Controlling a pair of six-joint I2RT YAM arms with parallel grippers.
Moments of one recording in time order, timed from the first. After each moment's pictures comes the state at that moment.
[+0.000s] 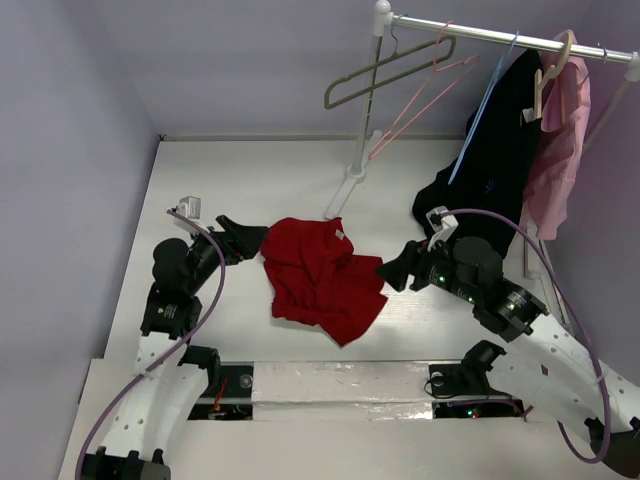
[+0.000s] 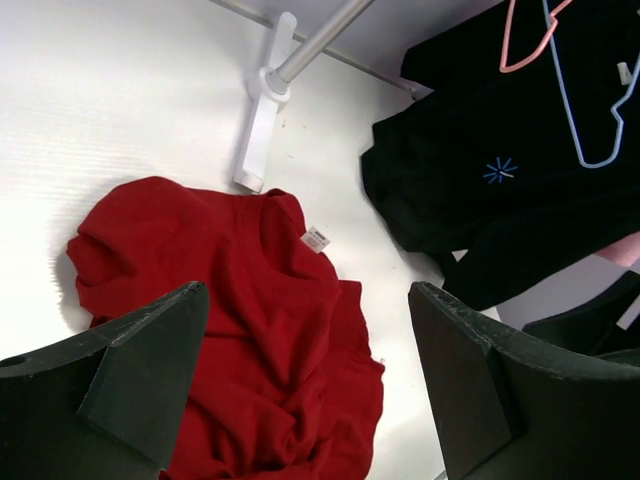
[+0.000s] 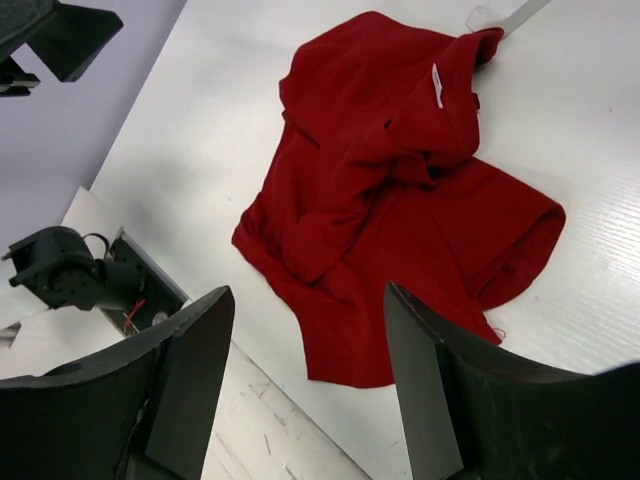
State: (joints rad) left arm -0.13 0.59 0.52 -0.04 0.37 -0.69; right arm 0.70 0.69 0.68 -0.31 -0.15 0.54
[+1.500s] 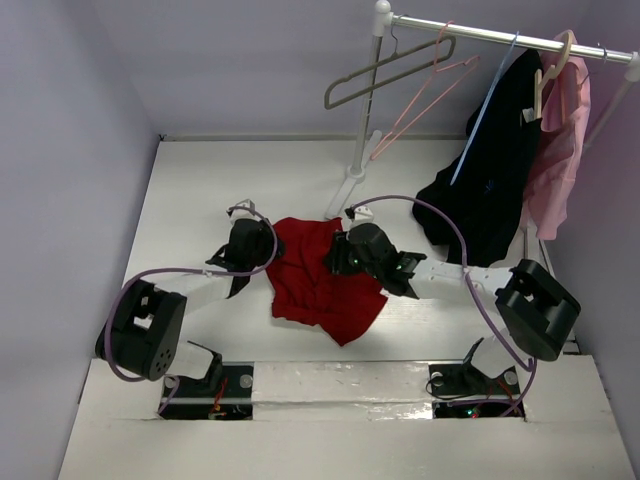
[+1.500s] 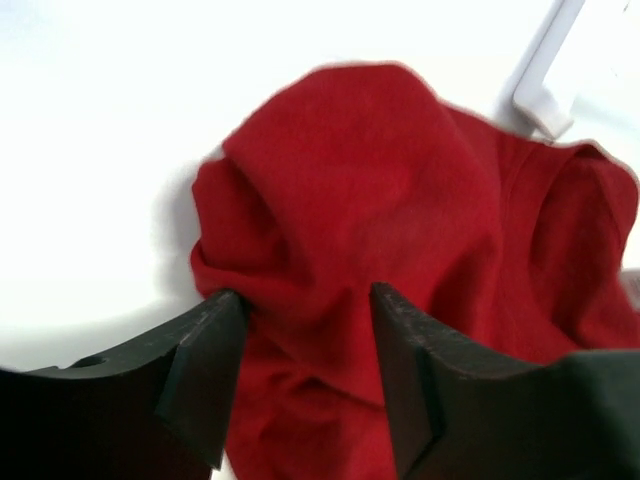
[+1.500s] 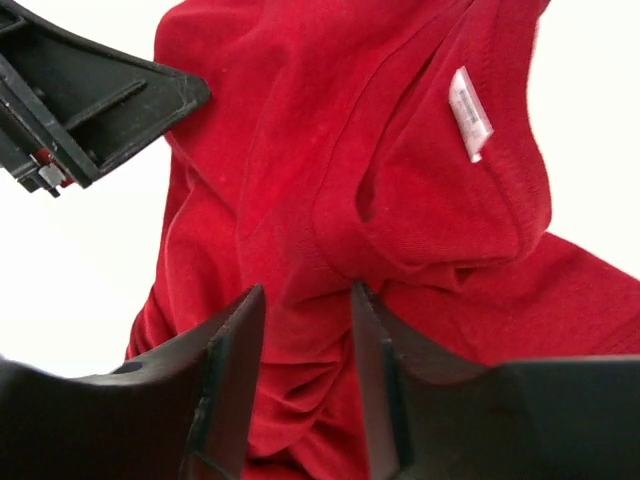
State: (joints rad) left arm -0.40 1.37 0.50 0.25 -0.12 -0.68; right arm 0.88 1.53 0.83 0.14 0.15 0.62
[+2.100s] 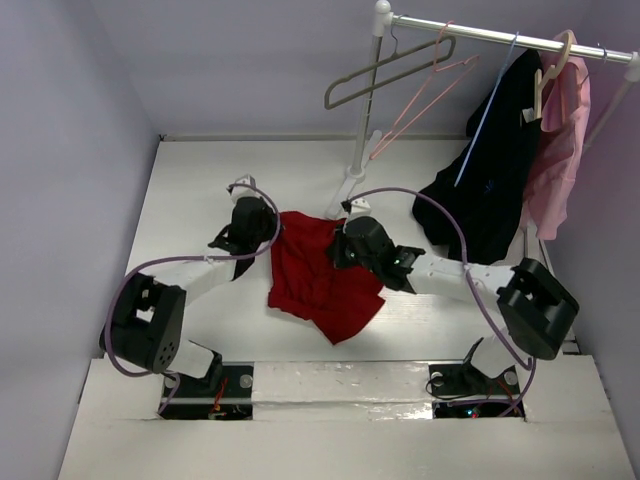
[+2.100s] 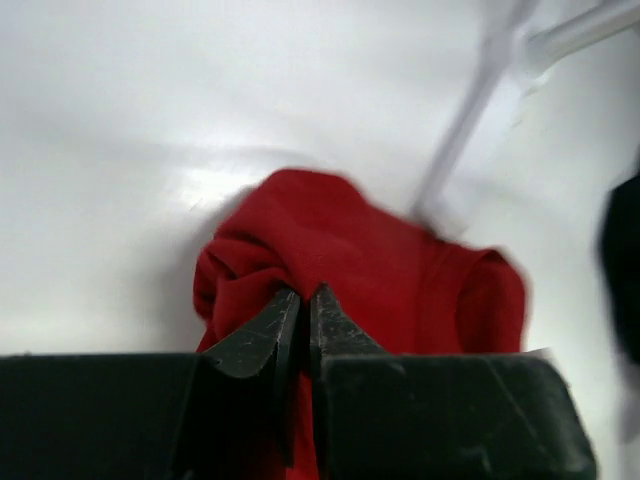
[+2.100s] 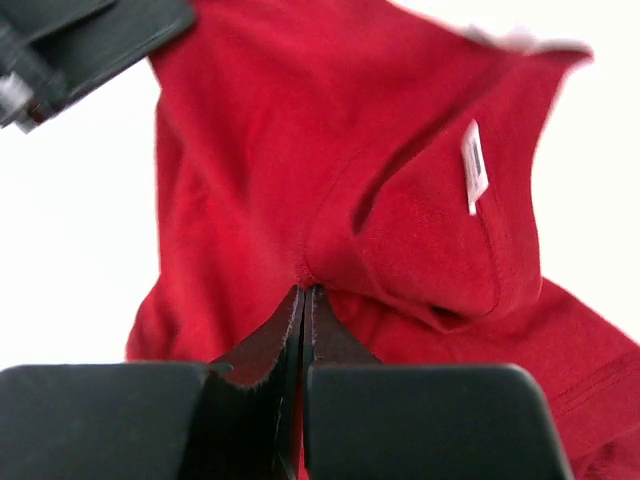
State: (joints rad) left arm -0.40 1.44 0.65 0.27 -0.17 -0.70; right arm 0.88 1.56 0.89 0.13 0.20 0.58
